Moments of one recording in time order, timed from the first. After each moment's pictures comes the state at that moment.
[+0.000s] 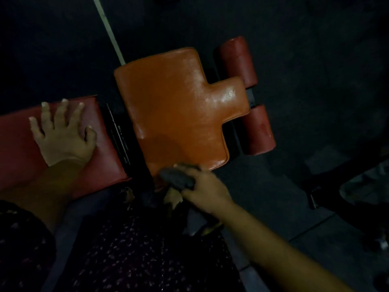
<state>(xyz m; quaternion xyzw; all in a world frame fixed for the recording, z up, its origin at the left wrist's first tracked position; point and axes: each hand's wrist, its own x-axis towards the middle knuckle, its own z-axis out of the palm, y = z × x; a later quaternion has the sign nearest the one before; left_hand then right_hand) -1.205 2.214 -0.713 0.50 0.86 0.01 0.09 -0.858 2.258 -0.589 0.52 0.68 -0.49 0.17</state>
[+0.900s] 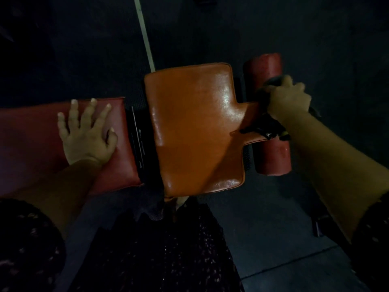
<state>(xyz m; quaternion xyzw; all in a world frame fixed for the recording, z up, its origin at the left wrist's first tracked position) -1.184 2.221 -0.688 0.48 0.88 0.03 0.07 -0.858 2.535 -0.607 0.53 0.78 -0.02 0.34</state>
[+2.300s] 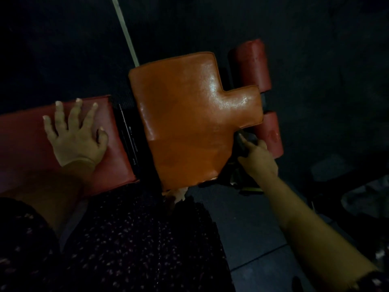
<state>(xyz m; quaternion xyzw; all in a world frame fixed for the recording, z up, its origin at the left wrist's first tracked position) -1.184 2.219 -0.689 0.49 0.87 0.04 0.06 -0.799 2.367 -0.623 0.69 0.61 -0.28 0.27</state>
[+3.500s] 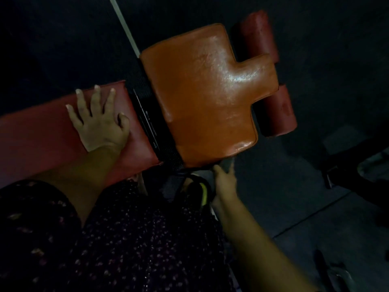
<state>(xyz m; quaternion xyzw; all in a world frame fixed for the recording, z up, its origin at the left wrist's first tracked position) -1.188 2.216 -0.693 0.50 0.86 0.03 0.09 -0.893 2.192 -0.653 0.83 0.10 -0.53 -0.13</state>
